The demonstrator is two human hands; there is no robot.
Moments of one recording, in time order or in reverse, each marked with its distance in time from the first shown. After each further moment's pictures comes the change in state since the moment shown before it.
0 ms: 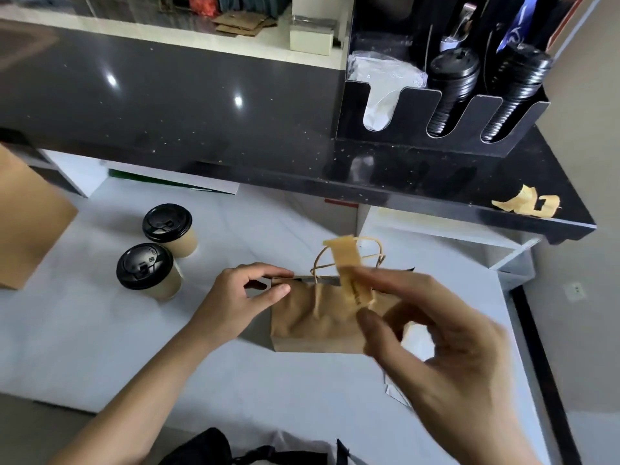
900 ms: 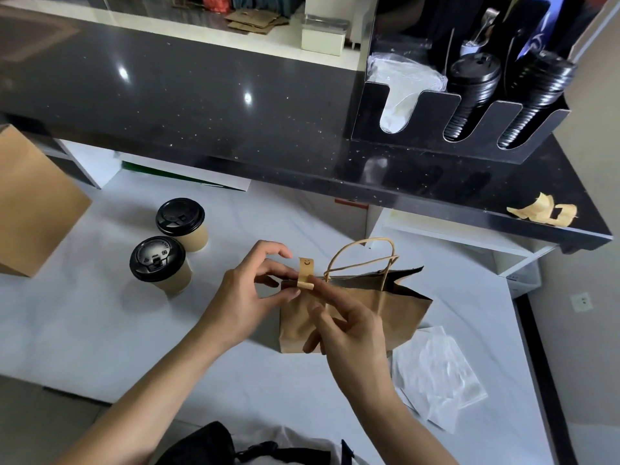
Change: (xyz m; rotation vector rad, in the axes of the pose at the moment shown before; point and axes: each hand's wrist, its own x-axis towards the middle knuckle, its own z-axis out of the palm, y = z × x) left_hand -0.010 0.013 -0.002 -0.060 0.074 0.093; right_hand -0.009 0.053 0.096 0.327 -0.039 0.561
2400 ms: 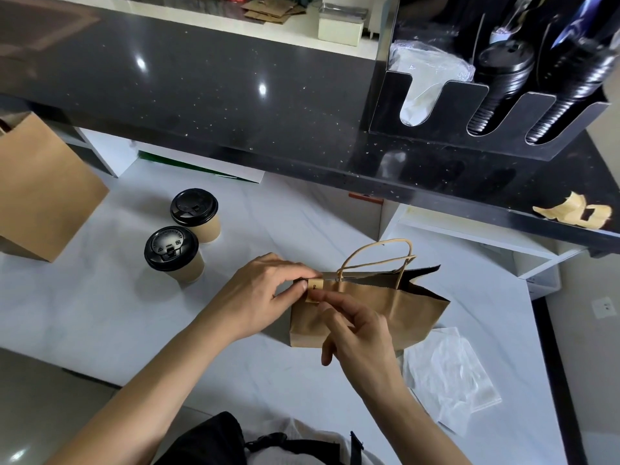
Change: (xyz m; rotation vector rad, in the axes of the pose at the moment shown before) left_hand 0.003 0.015 -0.011 0.530 -0.194 0.078; right_hand 0.004 0.012 -0.004 -0.065 -0.086 0.087
